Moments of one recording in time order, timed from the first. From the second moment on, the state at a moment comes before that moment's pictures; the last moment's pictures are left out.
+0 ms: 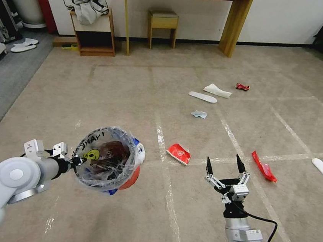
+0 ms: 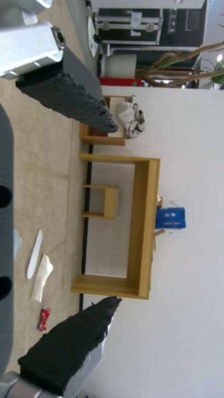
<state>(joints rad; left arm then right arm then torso) 1.25 -0.82 -0.60 -2.02 -1.67 0.71 -0.72 -1.50 1.47 0.58 1.87 0.12 0.58 -0.18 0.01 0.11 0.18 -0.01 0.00</state>
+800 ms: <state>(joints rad) 1.23 -0.81 -0.58 -1.99 -1.63 0.71 -0.69 -1.48 1.47 0.58 1.84 0.12 0.58 -0.18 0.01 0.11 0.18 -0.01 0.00</state>
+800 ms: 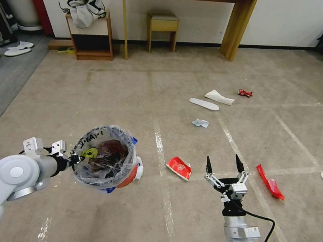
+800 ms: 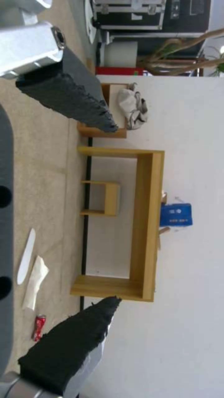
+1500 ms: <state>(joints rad) 1.22 -0.81 -0.58 -1.97 -1.60 0.71 -0.66 -1.46 1.47 0.58 1.82 0.13 0.58 -0.18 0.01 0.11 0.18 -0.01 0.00</state>
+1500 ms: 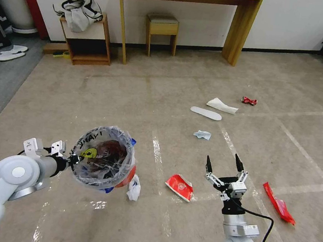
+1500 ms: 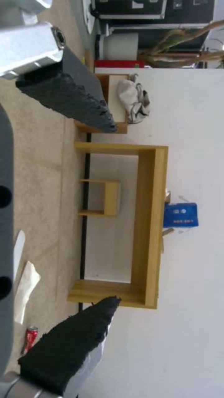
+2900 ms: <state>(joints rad) 1.26 -0.82 -0.60 -1.99 -1.59 0.70 -0.67 -1.41 1.26 0.54 1.76 0.15 0.58 -0.24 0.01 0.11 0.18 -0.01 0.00</state>
